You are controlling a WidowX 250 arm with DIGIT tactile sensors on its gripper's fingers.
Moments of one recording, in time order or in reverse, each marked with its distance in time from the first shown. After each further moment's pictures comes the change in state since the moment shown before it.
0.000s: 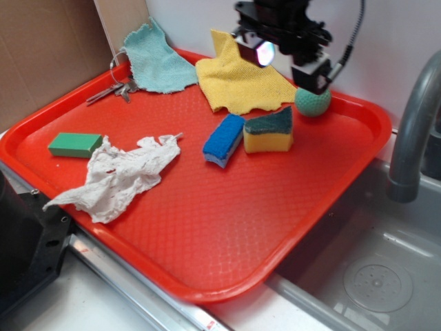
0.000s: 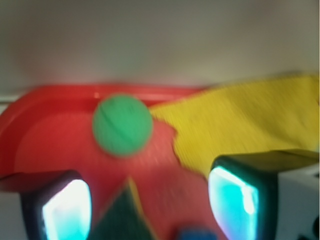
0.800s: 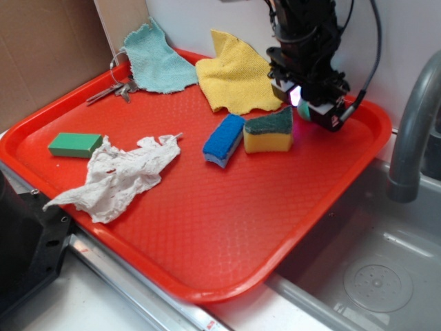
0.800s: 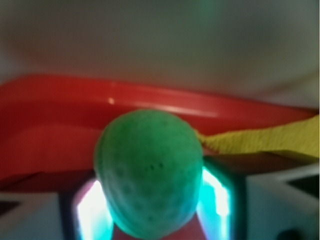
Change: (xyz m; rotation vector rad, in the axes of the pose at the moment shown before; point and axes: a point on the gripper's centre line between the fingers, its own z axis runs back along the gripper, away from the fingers) arm 0.000 -0.005 -0.051 -0.060 -0.024 -0.065
